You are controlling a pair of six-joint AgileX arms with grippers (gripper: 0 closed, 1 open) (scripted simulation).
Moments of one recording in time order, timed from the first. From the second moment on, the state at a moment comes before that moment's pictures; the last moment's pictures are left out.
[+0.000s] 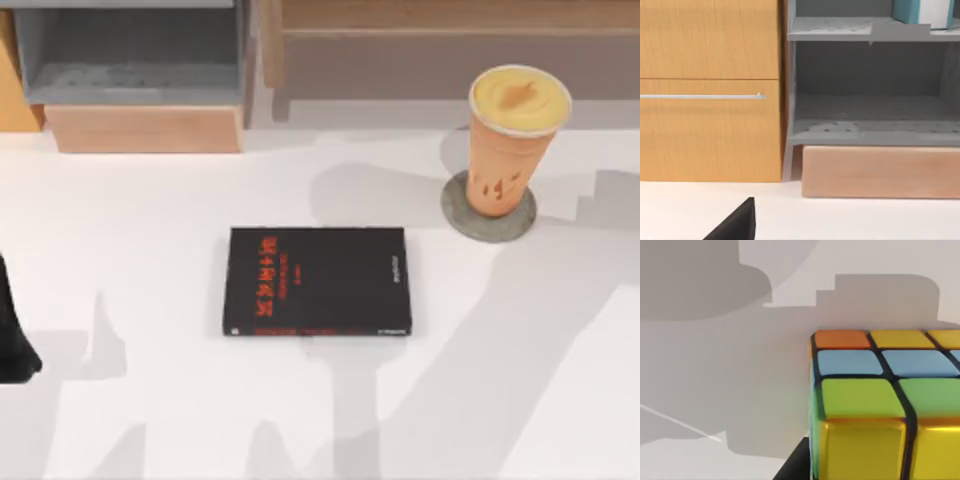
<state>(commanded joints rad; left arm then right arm) 0.00 0.00 0.00 0.00 0.00 0.00 -0.34 2.25 1.76 -1.08 0.00 -0.51</state>
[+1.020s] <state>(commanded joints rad) 0.00 0.00 0.00 0.00 0.00 0.00 -0.34 2.22 1.84 -1.19 0.00 -0.51</state>
